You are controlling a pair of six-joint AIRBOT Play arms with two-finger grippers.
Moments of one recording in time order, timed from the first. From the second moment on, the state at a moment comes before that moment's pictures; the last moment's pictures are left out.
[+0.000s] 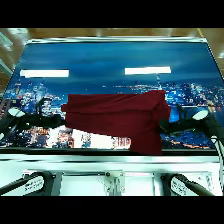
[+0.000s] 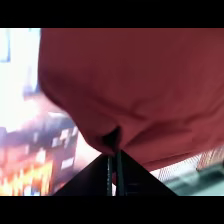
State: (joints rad) left arm 0.23 -1.24 0.70 0.78 -1.03 -1.09; right arm -0.27 -1.22 0.70 -0.98 1.14 1.31
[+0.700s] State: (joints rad) left arm 0.13 -1.55 1.20 0.78 -0.88 -1.15; right arm -0.17 -1.57 1.26 -0.88 0.89 1.41
